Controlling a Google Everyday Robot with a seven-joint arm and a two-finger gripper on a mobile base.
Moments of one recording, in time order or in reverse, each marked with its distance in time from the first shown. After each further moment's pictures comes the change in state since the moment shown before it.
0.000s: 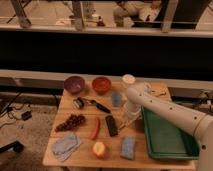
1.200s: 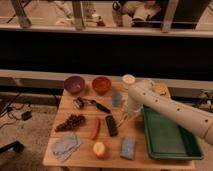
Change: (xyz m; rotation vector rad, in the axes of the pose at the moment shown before) arm -0.007 -0.009 -0.050 0.111 0.052 -0.107
